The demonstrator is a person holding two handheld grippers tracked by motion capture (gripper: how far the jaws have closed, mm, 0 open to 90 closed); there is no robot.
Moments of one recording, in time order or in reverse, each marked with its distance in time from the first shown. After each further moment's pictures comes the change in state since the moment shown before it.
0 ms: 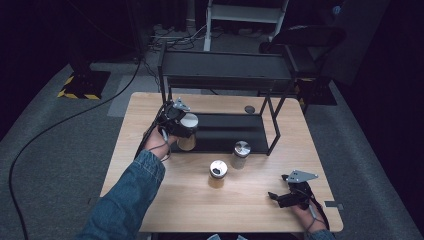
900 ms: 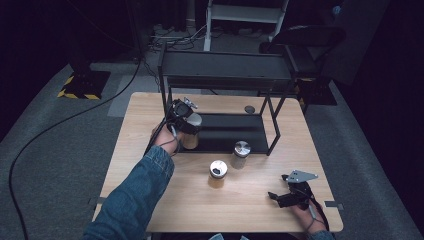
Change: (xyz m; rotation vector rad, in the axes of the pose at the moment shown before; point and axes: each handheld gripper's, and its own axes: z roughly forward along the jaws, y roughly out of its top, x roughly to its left) left arm 0.001 0.023 0.032 0.066 0.019 -0.037; right arm 0.001 0.000 0.000 0.000 -0.005 0.005
